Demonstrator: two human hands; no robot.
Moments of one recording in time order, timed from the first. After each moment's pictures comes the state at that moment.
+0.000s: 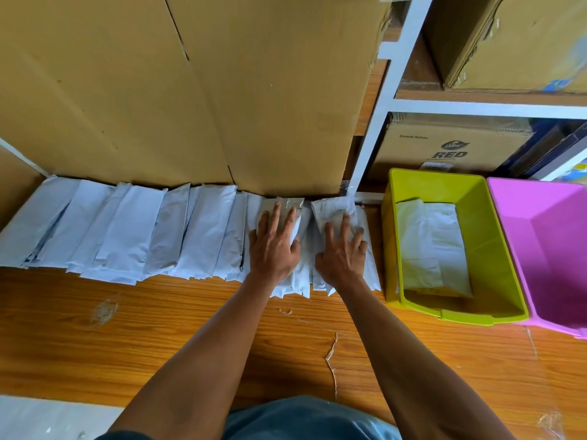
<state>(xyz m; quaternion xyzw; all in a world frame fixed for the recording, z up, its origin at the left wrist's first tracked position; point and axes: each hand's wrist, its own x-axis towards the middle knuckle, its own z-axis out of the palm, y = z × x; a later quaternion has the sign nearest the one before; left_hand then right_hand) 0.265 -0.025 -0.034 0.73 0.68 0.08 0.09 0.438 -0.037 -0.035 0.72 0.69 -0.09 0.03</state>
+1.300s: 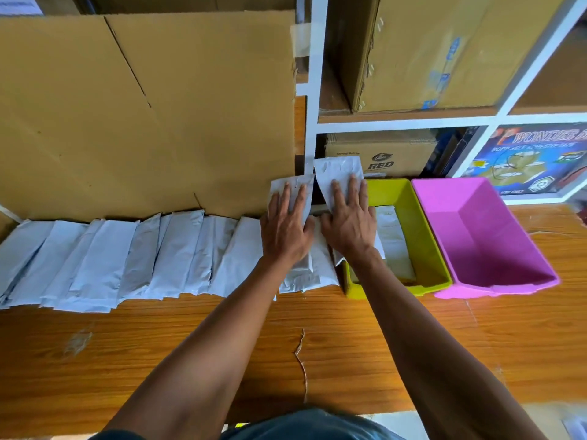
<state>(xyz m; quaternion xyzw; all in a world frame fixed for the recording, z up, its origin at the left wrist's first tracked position) 0.381 -0.041 0.071 0.76 0.61 0.21 0.07 0.534 -0.054 0.097 0.74 0.65 -0.01 -0.17</state>
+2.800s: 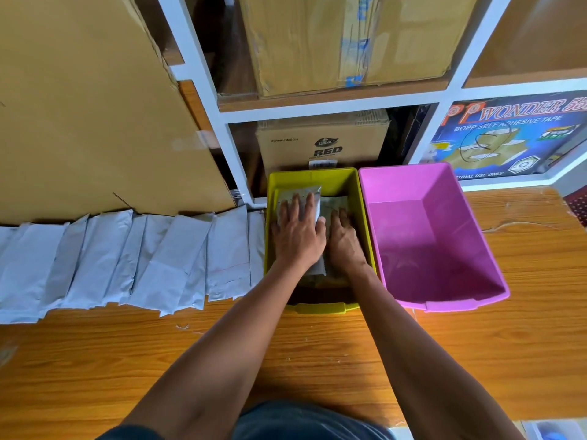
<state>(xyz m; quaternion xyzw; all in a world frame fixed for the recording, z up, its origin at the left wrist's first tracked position) 0.596 -0.018 0.022 0.73 0.66 0.08 0.14 0.719 -0.031 -0.007 0.71 0.63 -0.28 -0.15</state>
